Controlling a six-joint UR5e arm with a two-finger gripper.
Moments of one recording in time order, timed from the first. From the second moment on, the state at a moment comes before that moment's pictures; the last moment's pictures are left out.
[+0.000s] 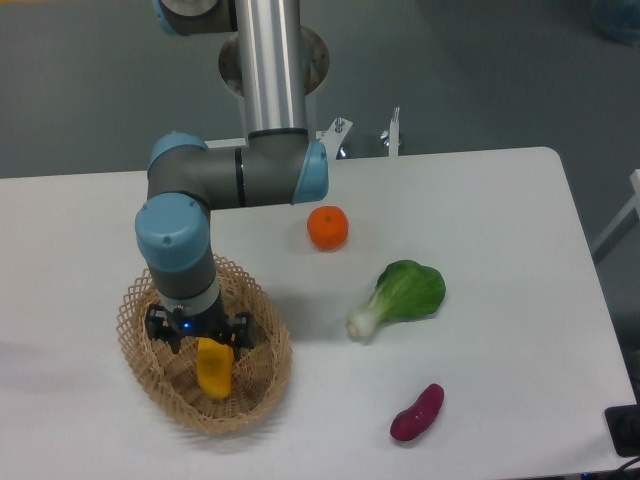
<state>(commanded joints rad) 2.06 -2.07 -1.66 -0.82 1.58 0.20</state>
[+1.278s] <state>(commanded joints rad) 2.05 -2.08 -1.68 -0.80 1.60 0.21</state>
